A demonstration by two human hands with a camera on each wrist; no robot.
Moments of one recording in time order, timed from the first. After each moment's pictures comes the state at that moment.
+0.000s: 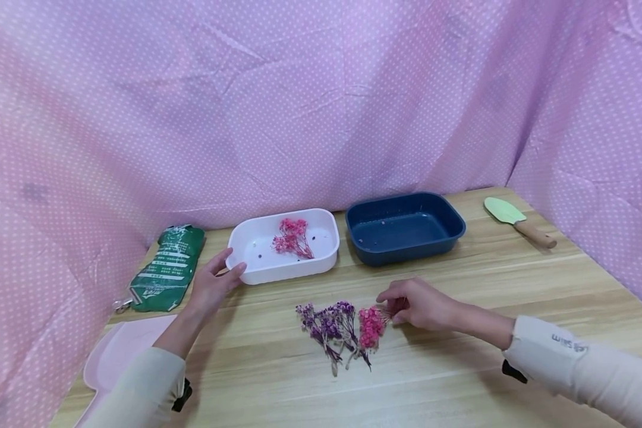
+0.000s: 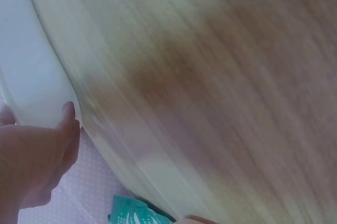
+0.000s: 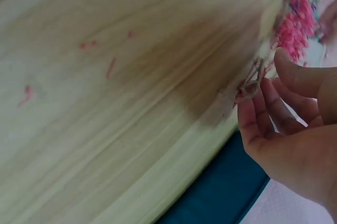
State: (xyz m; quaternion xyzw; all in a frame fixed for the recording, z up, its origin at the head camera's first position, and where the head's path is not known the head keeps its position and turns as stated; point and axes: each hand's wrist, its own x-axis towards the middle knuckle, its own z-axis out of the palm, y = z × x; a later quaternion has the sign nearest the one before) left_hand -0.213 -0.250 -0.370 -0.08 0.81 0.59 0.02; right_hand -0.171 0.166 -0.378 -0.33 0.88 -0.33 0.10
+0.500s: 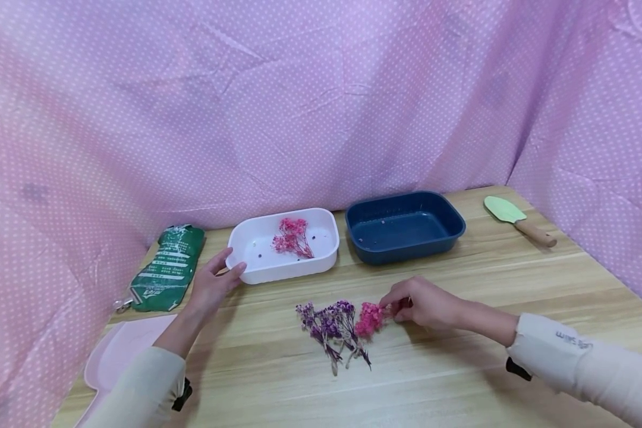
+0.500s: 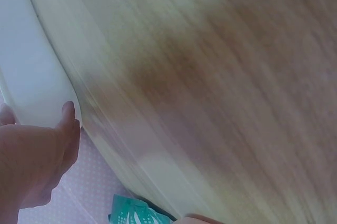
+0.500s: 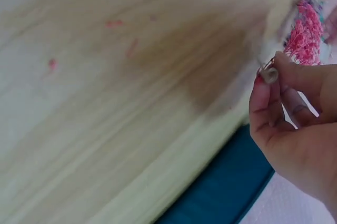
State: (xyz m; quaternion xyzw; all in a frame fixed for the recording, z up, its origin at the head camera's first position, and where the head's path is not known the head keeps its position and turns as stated) left_hand -0.213 -0.250 -0.370 -0.08 0.81 0.59 0.02; right_hand -0.171 0.172 -0.375 -0.36 0.87 -0.32 0.11
